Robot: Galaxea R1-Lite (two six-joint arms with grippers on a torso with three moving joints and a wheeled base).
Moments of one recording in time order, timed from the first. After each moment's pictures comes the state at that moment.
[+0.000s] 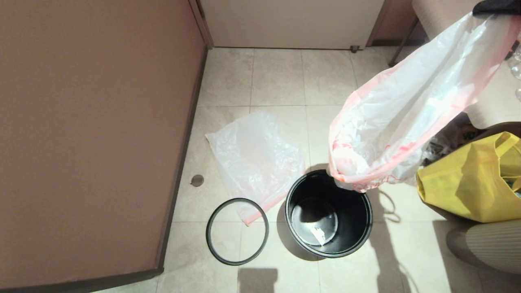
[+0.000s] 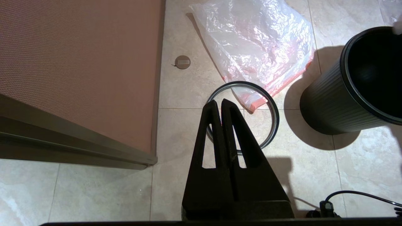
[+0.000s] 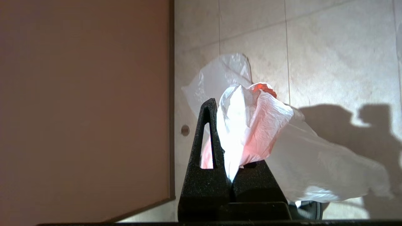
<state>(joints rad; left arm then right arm) 0.00 0.00 0.00 0.00 0.01 -0.02 0.05 1.50 -1.86 0.36 0.38 0.51</state>
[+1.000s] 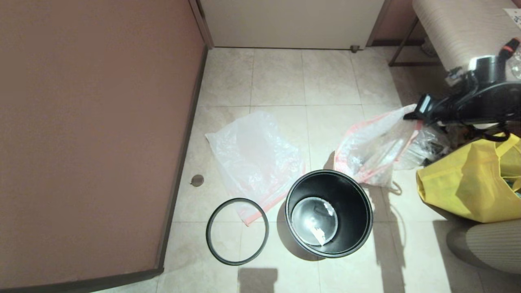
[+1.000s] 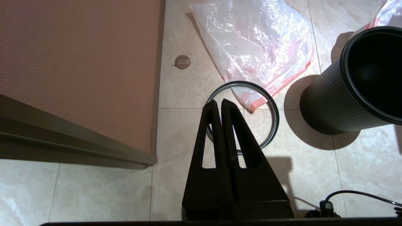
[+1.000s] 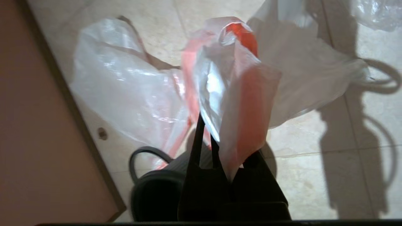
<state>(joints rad) 0.00 0.00 0.00 0.00 0.01 -0.02 -0.11 2.14 -1.94 0.21 0.35 0.50</state>
